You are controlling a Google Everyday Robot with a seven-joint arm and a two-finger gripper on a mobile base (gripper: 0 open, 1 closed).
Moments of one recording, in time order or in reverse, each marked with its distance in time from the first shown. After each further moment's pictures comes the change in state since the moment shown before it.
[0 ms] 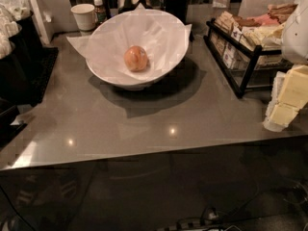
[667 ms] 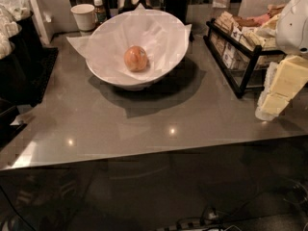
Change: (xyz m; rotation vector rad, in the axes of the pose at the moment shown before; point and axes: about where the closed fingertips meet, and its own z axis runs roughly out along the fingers) arm -0.012 -0.015 -0.002 0.027 -0.051 -0.004
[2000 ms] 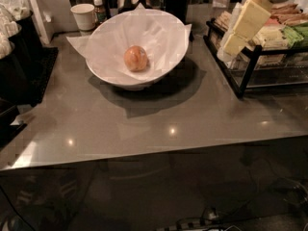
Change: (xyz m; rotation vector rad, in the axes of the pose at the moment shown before) arm -0.093 -0.083 -0.021 0.092 -0.265 -0.078
